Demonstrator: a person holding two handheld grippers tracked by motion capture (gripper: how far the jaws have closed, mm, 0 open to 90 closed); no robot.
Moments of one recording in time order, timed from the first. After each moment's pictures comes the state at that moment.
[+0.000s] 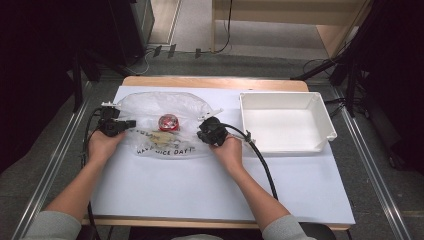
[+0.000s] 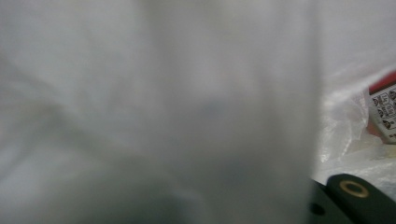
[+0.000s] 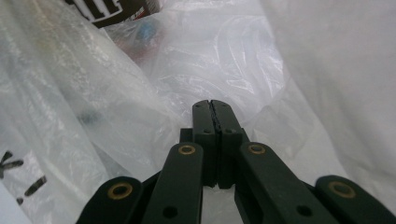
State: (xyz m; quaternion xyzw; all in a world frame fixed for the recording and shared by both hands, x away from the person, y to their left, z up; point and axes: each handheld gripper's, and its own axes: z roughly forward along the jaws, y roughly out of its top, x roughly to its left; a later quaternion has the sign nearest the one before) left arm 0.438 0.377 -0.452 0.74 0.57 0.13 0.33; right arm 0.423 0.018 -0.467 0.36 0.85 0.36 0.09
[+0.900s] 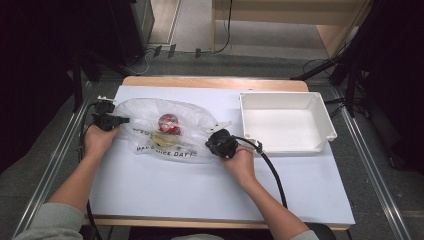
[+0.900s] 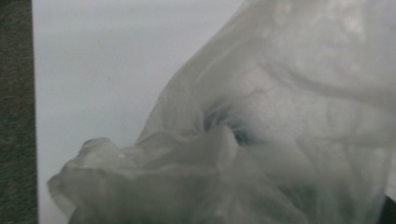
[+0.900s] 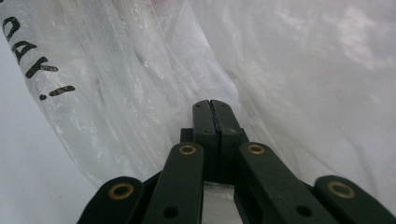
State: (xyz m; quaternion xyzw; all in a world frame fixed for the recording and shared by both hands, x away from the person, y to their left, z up) left arm 0.457 0.395 -0.445 0.73 0.60 0.14 0.29; right arm 0.384 -0.012 -0.468 0.34 0.87 0.35 0.10
